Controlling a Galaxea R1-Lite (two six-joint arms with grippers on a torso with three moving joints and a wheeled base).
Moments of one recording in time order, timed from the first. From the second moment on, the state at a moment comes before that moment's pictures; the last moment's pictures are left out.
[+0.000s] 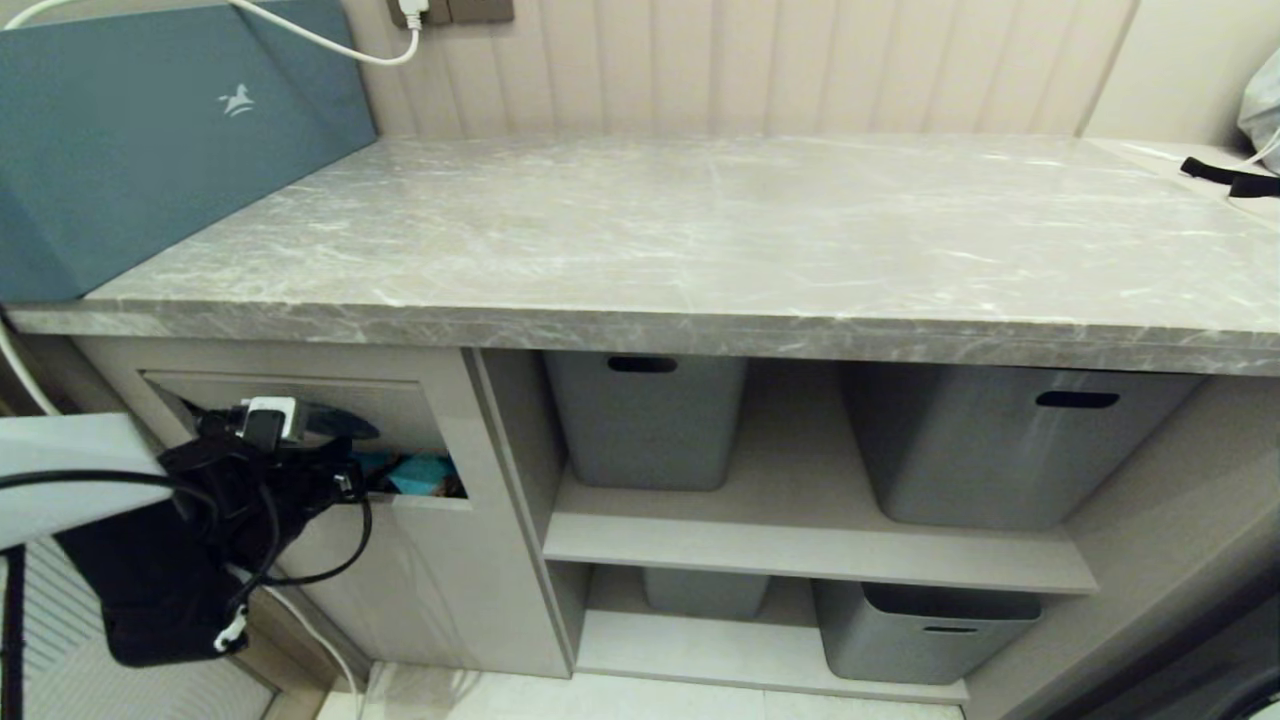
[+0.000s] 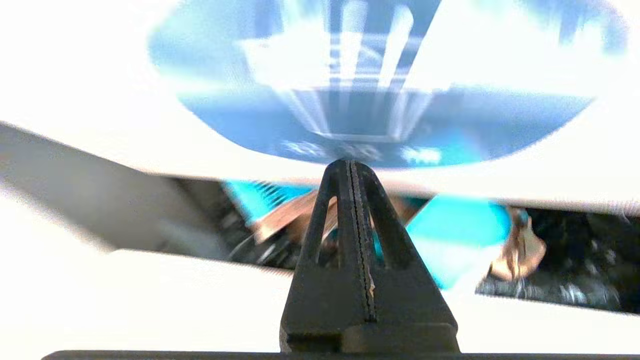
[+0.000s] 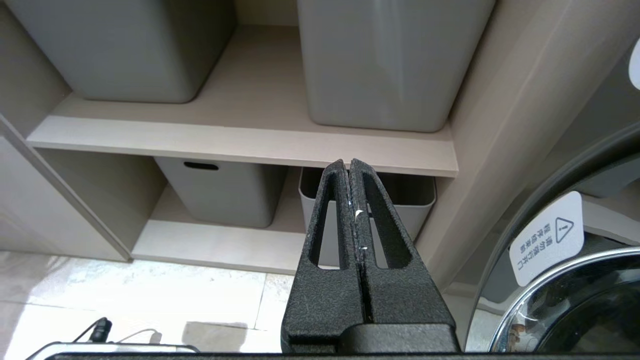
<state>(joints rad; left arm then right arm) 0.12 2.25 -0.66 -1.53 -0.08 0.12 0.00 0.00 0.00 0.00 0.00 0.00</state>
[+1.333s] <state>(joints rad) 0.08 1.09 0.00 -1.05 -0.09 0.12 0.00 0.00 0.00 0.00 0.00 0.00</state>
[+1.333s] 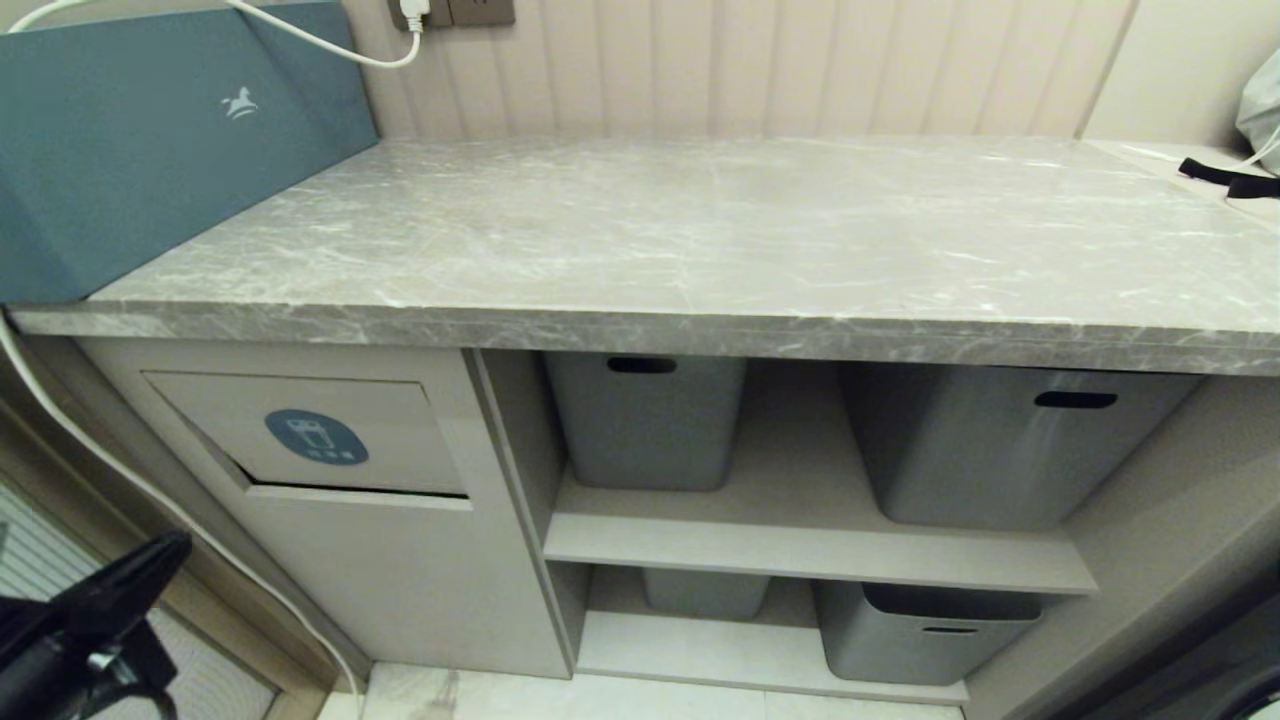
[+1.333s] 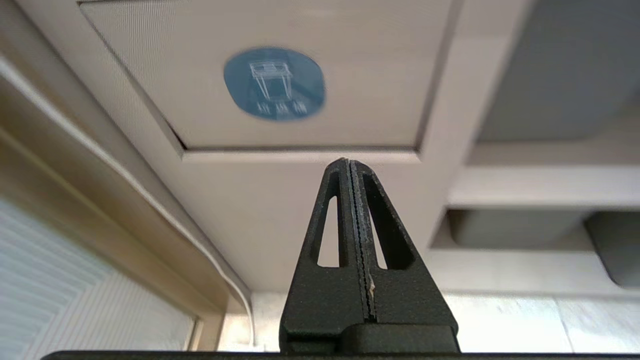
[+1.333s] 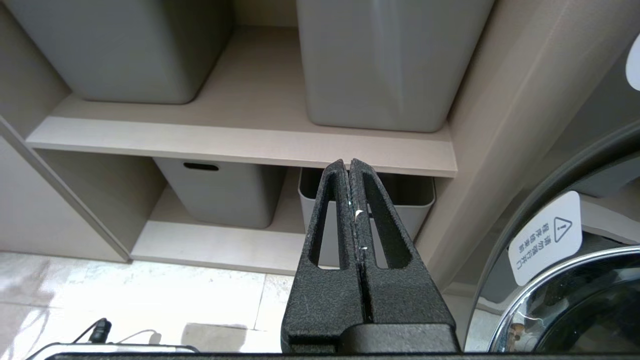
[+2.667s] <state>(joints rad) 0.00 0.00 -0.01 0.02 0.00 0.03 0.00 0.00 0.00 0.00 0.00 0.00</state>
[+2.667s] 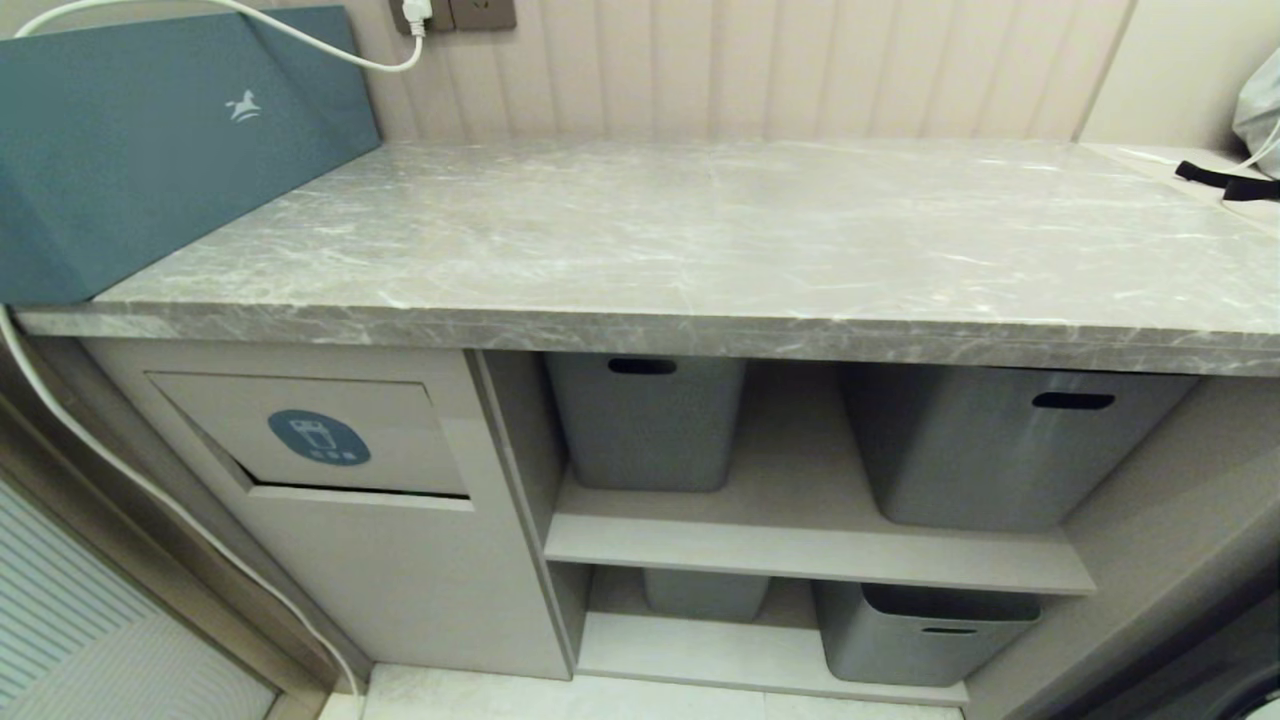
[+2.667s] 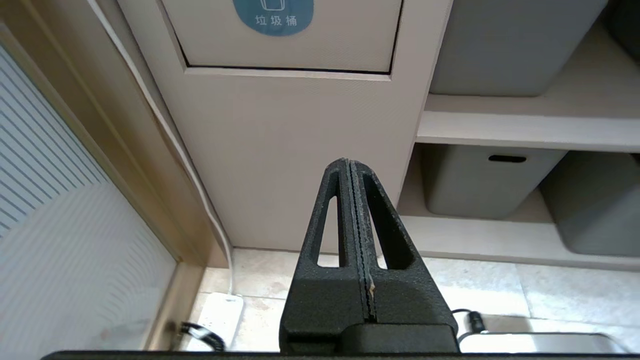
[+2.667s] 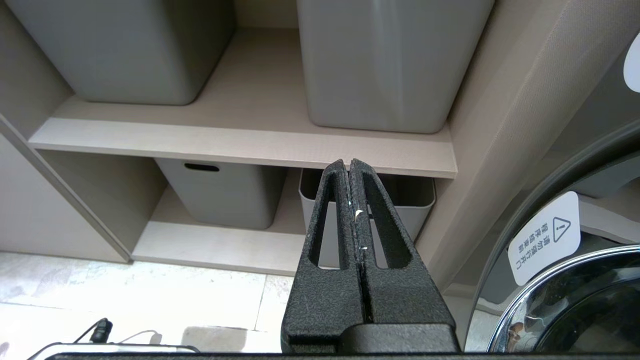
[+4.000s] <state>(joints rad) 0.00 0.00 -0.01 0.02 0.00 0.02 0.00 0.00 0.00 0.00 0.00 0.00</state>
